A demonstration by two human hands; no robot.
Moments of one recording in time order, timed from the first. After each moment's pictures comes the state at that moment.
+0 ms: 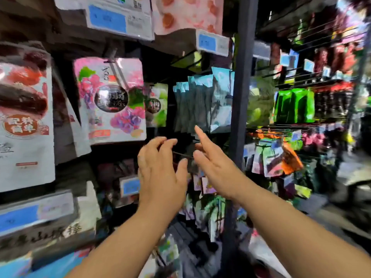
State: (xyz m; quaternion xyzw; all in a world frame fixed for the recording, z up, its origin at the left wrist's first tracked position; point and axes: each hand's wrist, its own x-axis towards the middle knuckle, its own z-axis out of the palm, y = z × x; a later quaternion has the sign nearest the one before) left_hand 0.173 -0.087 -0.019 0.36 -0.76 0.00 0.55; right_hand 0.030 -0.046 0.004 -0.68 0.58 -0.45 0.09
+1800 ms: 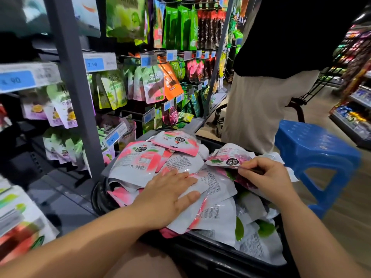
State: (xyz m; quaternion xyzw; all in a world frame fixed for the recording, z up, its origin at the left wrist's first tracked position) left_hand -0.035 0.077 -0.198 0.05 -0.98 -0.21 -0.03; right_hand -0.194 0.291 -0.174 -0.24 0.82 -0.53 0.00
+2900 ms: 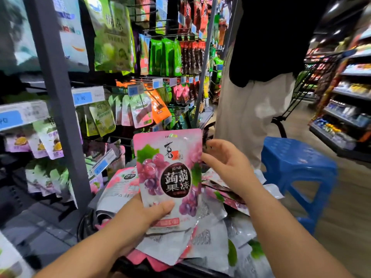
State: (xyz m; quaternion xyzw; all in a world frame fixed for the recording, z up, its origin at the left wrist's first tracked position) left_hand -0.023 0.065 -0.176 0.14 -0.62 -0.76 0.10; right_hand -0.181 0.228 -0.114 -0.32 0.78 -0.54 -0.01
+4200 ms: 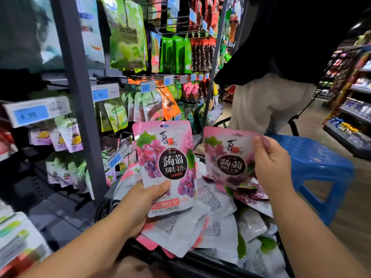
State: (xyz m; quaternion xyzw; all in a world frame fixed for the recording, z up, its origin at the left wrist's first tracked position) left_hand -0.020 0.053 -0.170 0.20 -0.58 -0.78 0.13; right_hand -0.175 0.260 -0.110 -0.27 0.73 -0.60 -0.21
